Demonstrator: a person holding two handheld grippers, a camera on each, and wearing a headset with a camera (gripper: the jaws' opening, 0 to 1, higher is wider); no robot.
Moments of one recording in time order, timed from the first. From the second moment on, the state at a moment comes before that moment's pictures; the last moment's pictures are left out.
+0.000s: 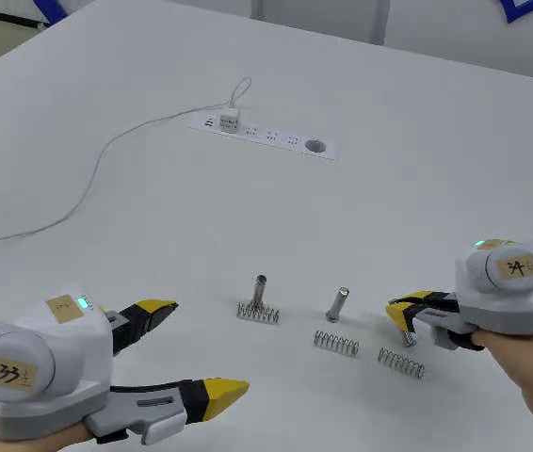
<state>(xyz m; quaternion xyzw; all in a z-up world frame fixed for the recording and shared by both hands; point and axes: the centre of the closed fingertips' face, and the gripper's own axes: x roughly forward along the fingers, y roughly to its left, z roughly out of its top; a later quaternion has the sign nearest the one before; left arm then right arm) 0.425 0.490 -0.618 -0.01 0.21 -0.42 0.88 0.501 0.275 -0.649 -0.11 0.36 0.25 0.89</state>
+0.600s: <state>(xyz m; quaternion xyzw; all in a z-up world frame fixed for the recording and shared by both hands) 0.423 0.492 -0.616 0.00 0.21 -0.42 0.88 0.492 0.273 -0.635 -0.11 0.33 0.25 0.90</state>
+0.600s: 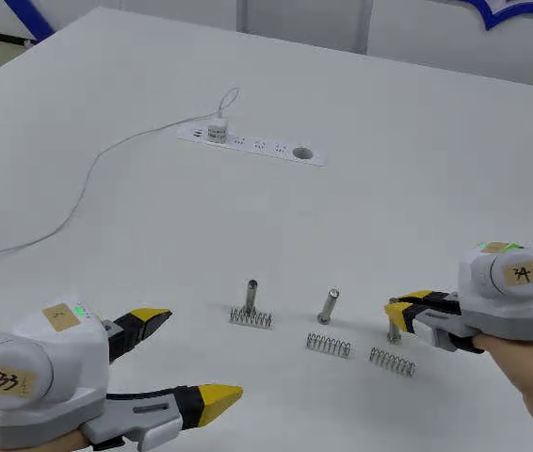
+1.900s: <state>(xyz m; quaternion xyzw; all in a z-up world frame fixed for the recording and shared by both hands) 0.420 0.490 -0.616 -0.01 0.22 -0.42 0.88 0.480 0.264 -0.626 -0.10 0.31 0.24 0.92</state>
